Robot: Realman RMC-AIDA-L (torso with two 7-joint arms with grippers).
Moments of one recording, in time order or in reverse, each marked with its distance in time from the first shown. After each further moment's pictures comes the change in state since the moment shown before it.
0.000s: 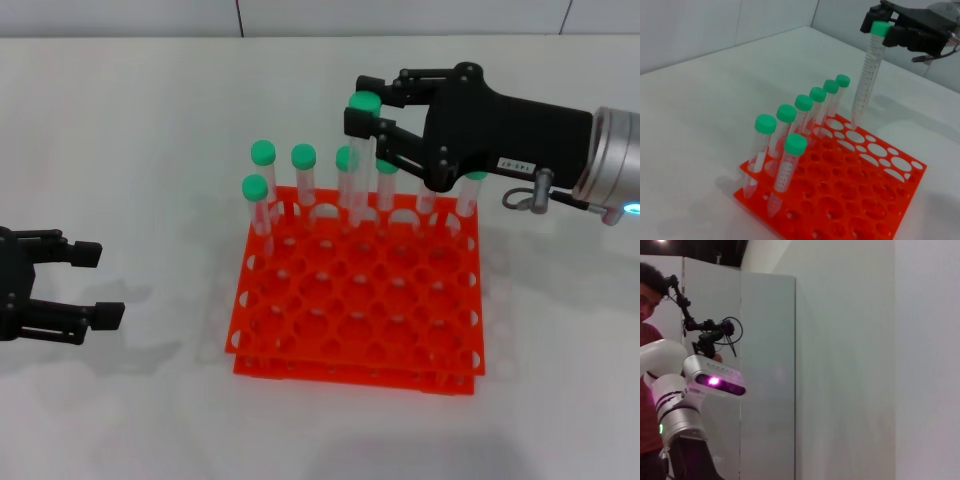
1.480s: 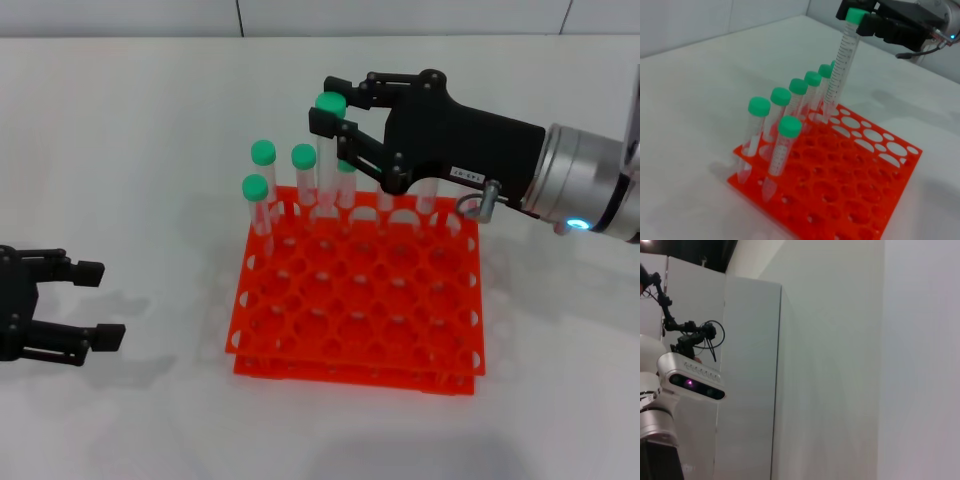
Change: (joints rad) left arm 0.005 -0.003 0.004 -0.029 0.033 0.000 0.045; right arm 0.014 0.000 -0.229 0.065 0.281 0.158 -0.219
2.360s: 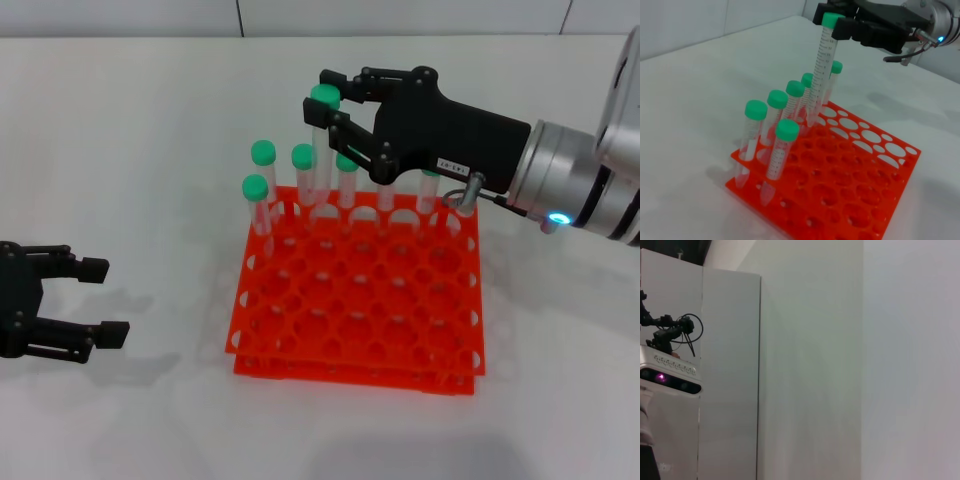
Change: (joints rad) left arm -0.009 -0.002 0.000 -0.010 0.001 -0.004 0.018; right arm 0.011 0.000 -0.070 0.000 0.088 0.099 -0.006
